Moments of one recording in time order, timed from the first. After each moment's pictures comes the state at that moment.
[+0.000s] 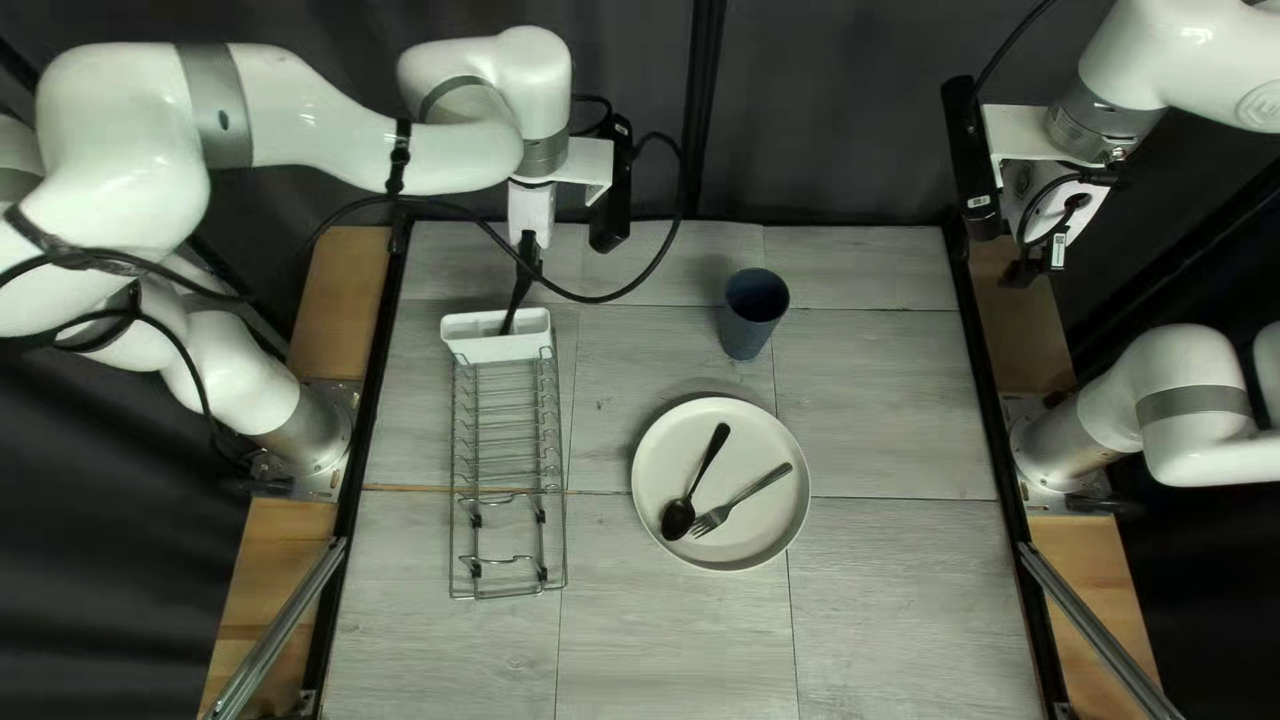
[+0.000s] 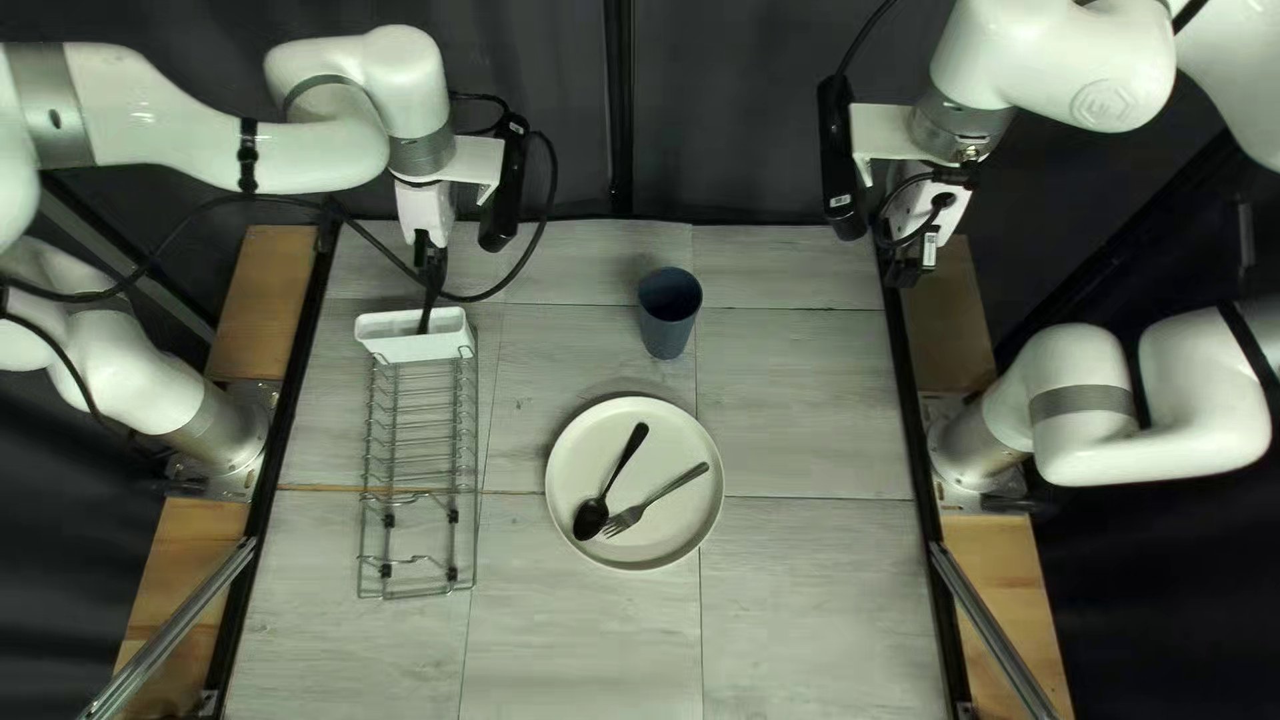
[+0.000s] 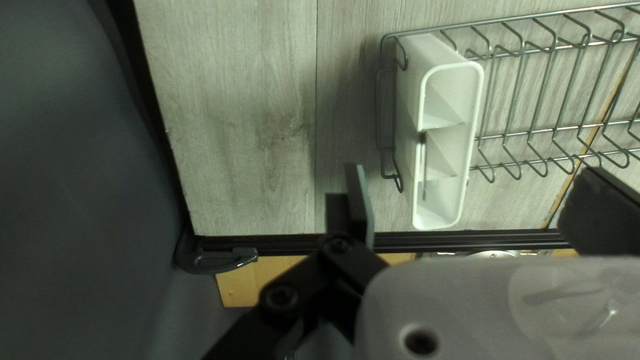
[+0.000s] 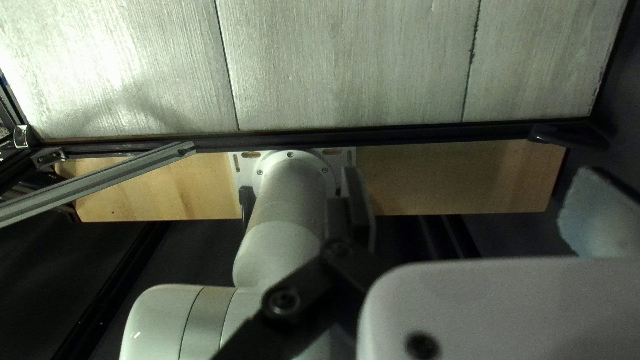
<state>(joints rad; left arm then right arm) 0.73 -0.12 -0.19 0.99 -0.02 1.27 0.53 -0.10 -0.80 -0.28 0.85 -0.16 1.68 -0.24</state>
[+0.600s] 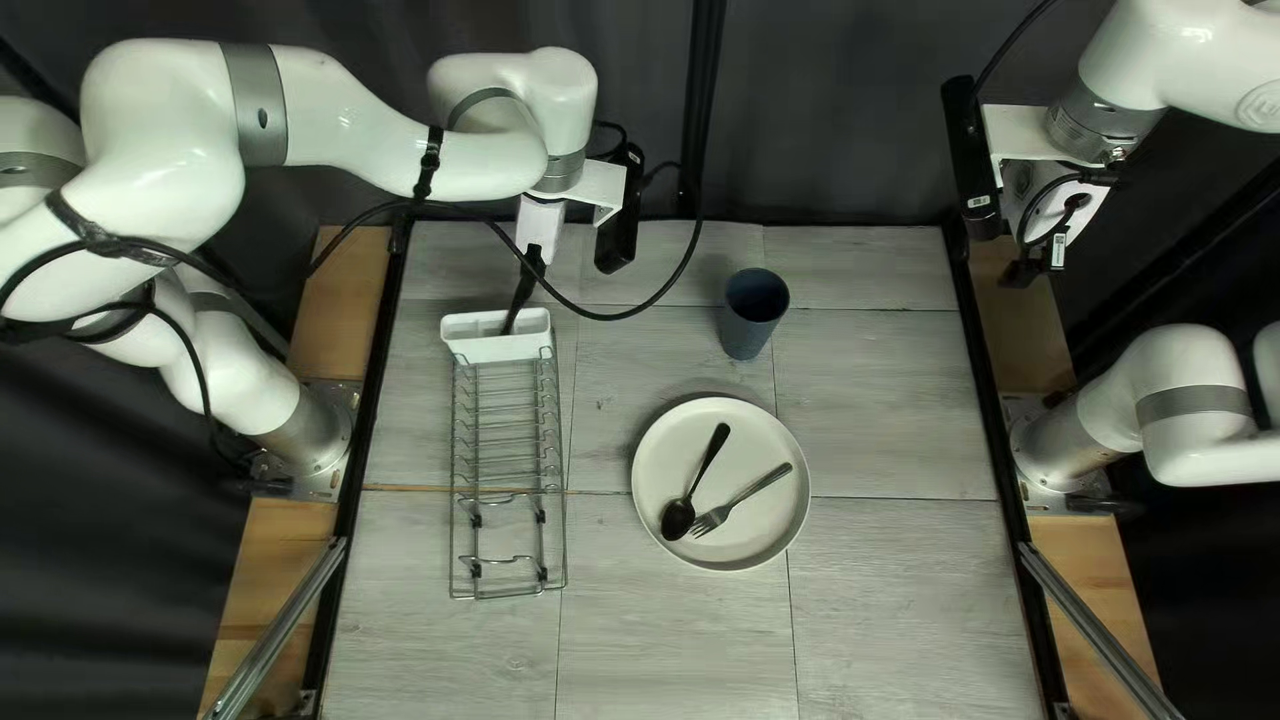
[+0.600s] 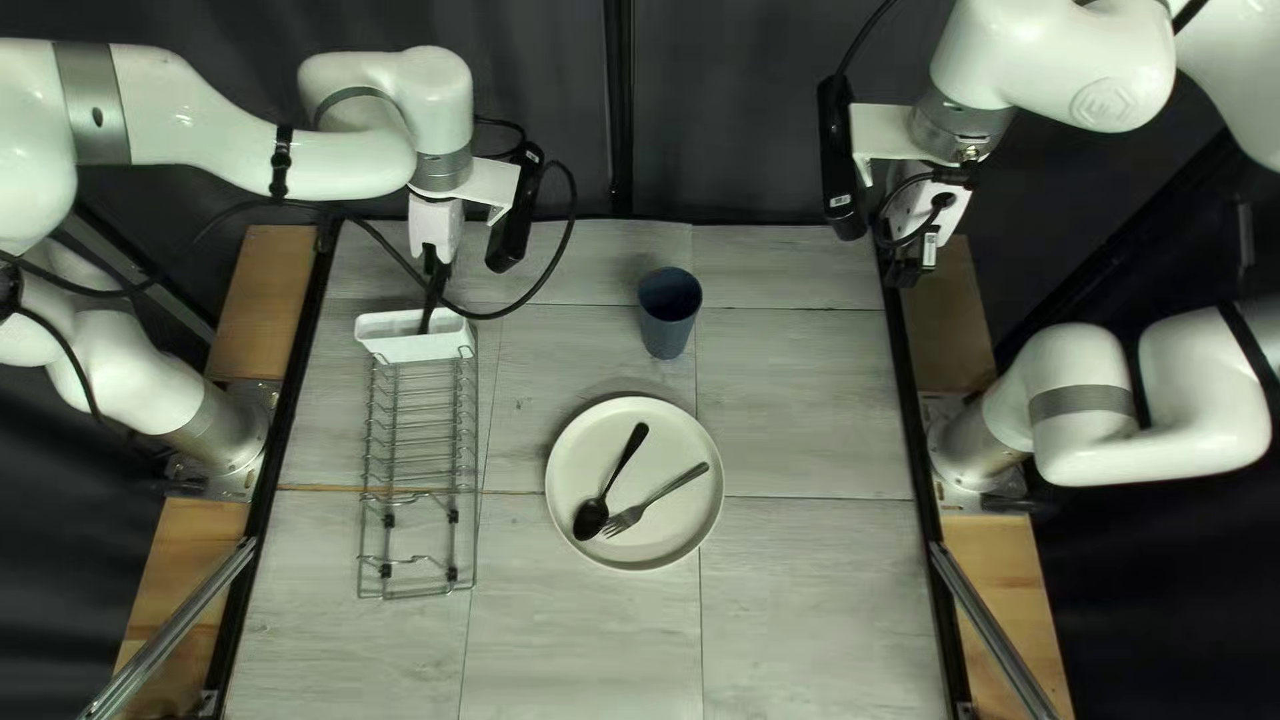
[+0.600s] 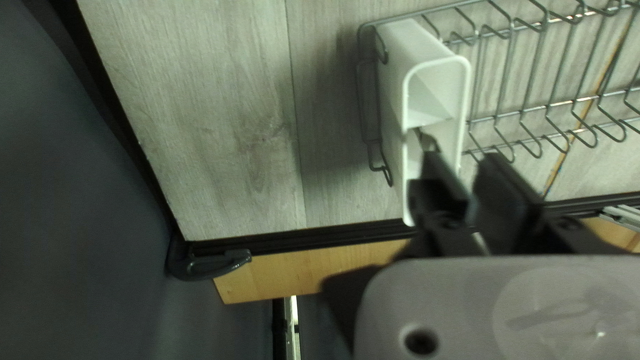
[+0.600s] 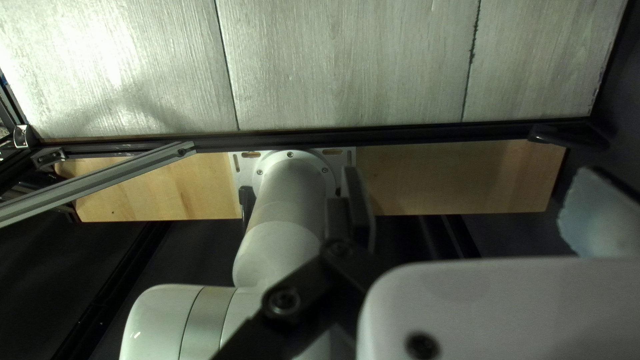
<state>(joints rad) 0.71 -0.12 -0.21 1.04 -0.03 1.38 0.55 -0.10 -0.80 -0.28 0.85 -0.16 1.68 -0.24</state>
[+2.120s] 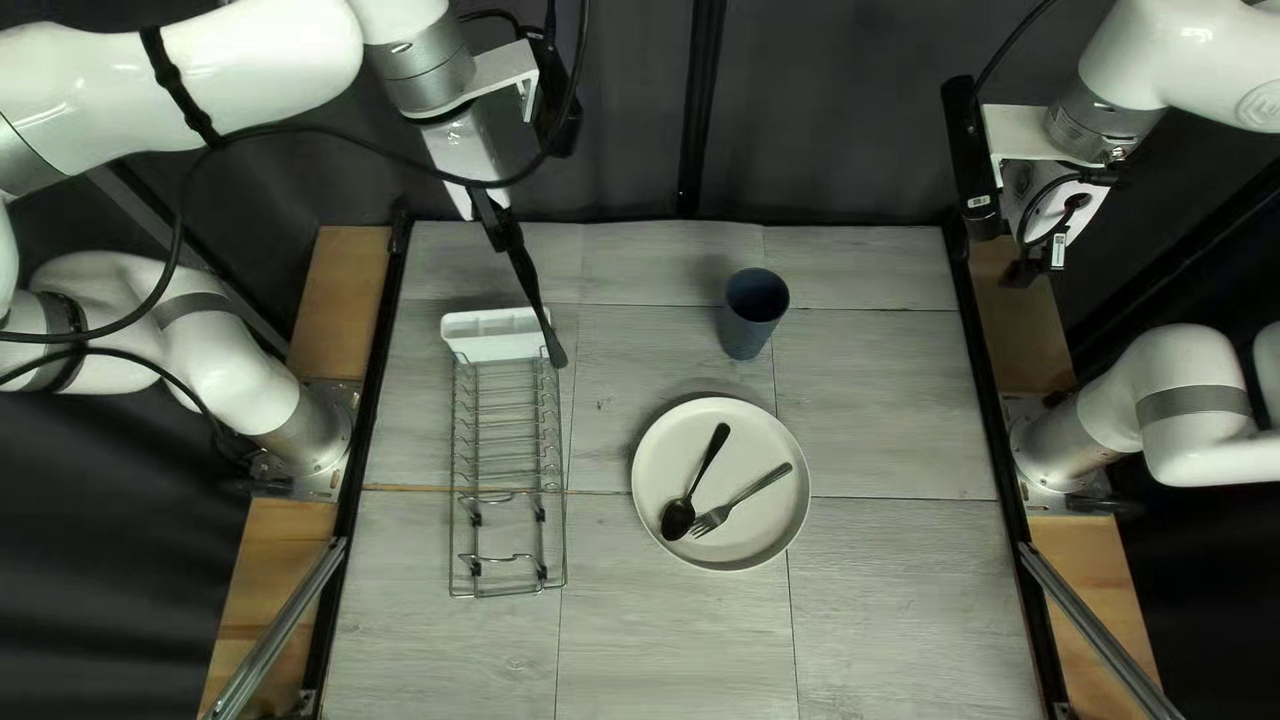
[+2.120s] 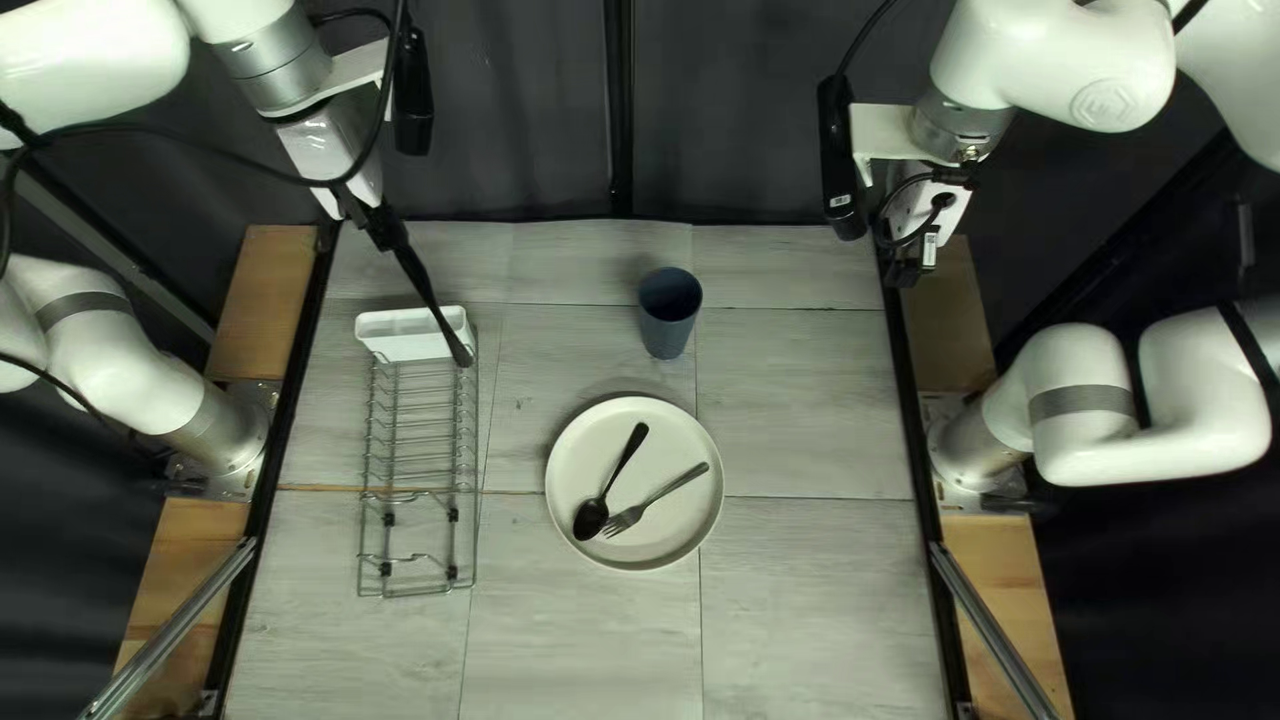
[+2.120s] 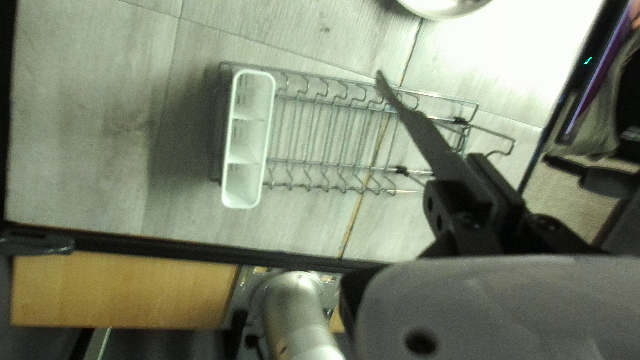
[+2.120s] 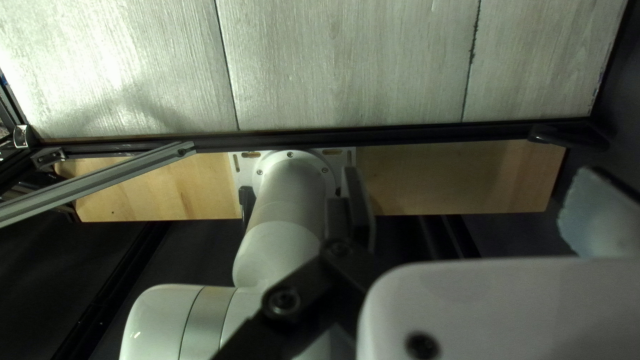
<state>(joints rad) 0.74 -0.52 -0.12 1.05 -0.40 1.50 0.28 -0.10 -0.80 -0.28 0.85 -0.16 1.68 -0.24</state>
